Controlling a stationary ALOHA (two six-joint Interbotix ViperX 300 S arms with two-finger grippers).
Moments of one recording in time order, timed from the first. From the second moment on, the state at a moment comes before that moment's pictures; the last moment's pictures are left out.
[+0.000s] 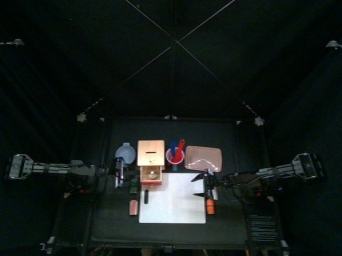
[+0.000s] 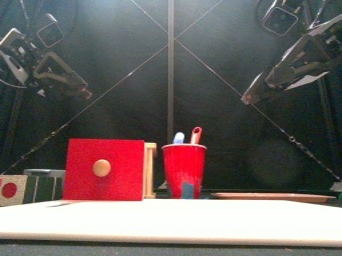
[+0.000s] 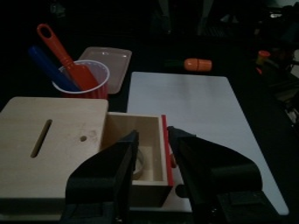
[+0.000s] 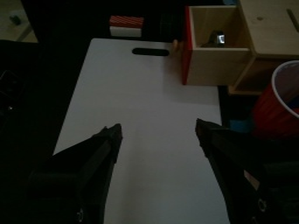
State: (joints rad) left arm 0.11 -0.74 1.25 0.22 -0.23 -0.23; right arm 0.07 -0.53 1.06 -0.50 -0.09 0.47
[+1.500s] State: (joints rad) left arm 0.44 -0.65 0.97 0.17 0.10 -0.20; right arm 0.12 -0.12 0.79 -0.35 -0.17 0.46
